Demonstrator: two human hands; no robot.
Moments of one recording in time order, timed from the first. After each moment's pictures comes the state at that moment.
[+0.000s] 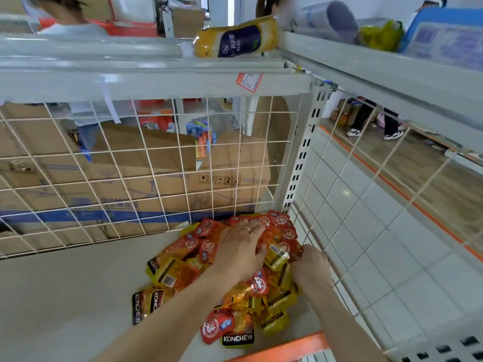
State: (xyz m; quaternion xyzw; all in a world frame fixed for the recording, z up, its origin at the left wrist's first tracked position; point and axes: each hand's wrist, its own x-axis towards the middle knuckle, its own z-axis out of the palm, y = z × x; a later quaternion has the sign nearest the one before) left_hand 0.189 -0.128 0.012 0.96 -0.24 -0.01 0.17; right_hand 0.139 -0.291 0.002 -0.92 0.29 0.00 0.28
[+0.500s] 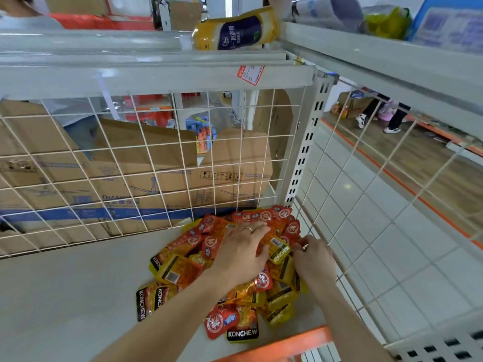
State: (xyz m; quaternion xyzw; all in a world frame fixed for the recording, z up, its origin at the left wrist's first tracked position) left_hand 0.179 -0.118 0.011 0.93 -0.29 0.01 0.23; right_hand 0.140 -0.288 -0.005 -0.90 0.30 -0.06 0.32
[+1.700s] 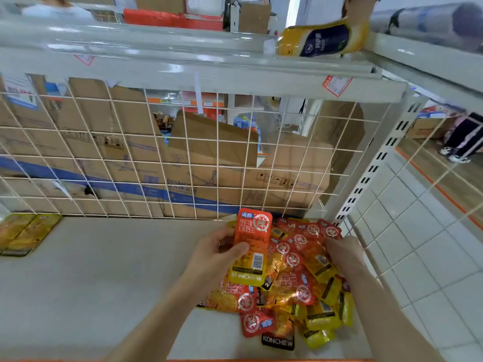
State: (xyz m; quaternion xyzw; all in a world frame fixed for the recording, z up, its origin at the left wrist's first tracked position) left_hand 0.132 0.000 0.058 0.72 0.07 -0.07 0.68; right_hand 0.217 -0.277 0.005 -0.85 0.35 0.02 0.40
